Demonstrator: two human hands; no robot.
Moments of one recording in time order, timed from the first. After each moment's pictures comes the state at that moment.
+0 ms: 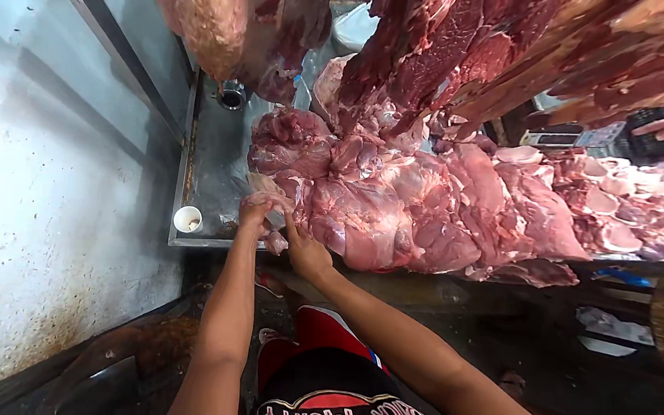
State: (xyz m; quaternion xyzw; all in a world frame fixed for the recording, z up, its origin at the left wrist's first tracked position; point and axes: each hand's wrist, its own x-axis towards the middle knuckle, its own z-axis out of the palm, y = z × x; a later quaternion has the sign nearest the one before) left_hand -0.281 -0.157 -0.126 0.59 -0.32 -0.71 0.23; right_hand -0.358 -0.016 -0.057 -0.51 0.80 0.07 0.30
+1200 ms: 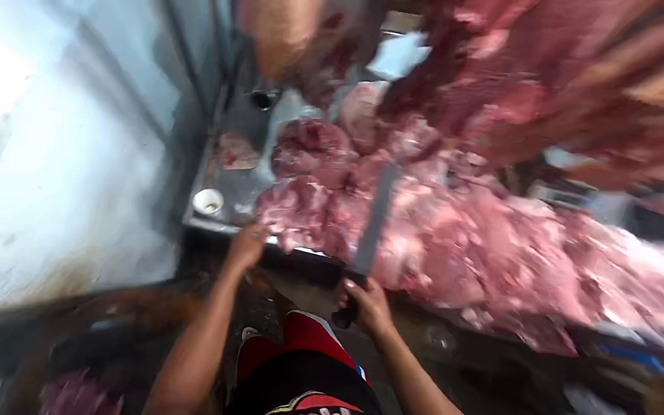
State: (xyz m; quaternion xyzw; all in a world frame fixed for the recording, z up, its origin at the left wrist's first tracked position) left_hand -0.163 -0.086 -0.094 0.53 -0.63 -0.55 0.09; right_hand -0.388 0.123 -0.057 -0.22 0.52 -0.62 0.55
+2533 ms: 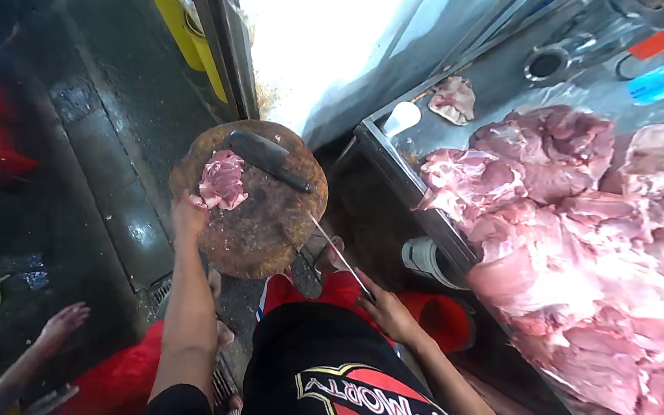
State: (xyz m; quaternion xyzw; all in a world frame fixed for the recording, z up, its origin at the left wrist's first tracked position) left_hand 0.254 0.318 -0.109 0.93 -0.26 -0.22 0.16; right_hand -0.270 0.270 -0.096 -0.72 0.48 0.12 0.48
